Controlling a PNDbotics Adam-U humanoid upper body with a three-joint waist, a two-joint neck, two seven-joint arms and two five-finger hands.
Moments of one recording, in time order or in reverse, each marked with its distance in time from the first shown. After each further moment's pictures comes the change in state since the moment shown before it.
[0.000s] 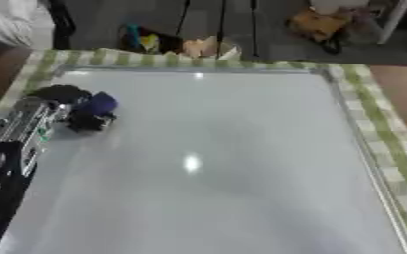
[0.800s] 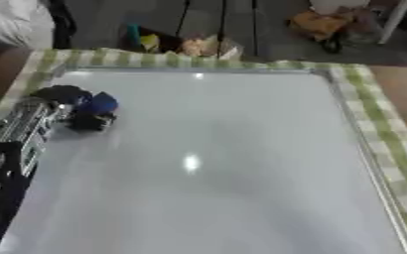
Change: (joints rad) left arm 0.003 0.000 0.007 -0.016 0.011 0.002 0.003; right arm 0.001 0.000 0.000 0.000 -0.001 0.000 0.000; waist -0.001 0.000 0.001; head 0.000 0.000
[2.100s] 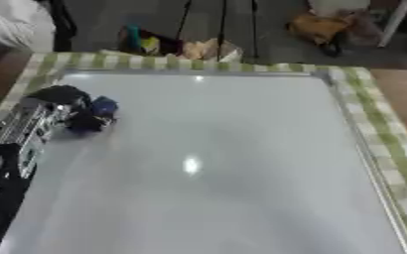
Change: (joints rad) left arm 0.002 -0.001 0.013 0.005 0.011 0.003 0.027; right arm 0.000 0.000 0.000 0.000 -0.001 0.000 0.000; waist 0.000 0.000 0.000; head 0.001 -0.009
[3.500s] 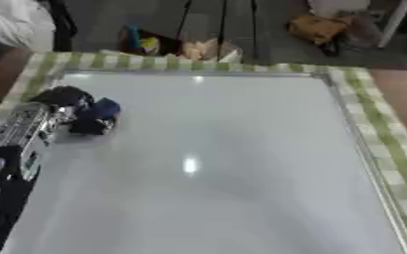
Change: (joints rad) left arm 0.006 -0.019 -0.013 -0.009 0.055 -0.015 0.049; right arm 0.000 0.000 0.000 0.000 -0.005 -0.002 -0.004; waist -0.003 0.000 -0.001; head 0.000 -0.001
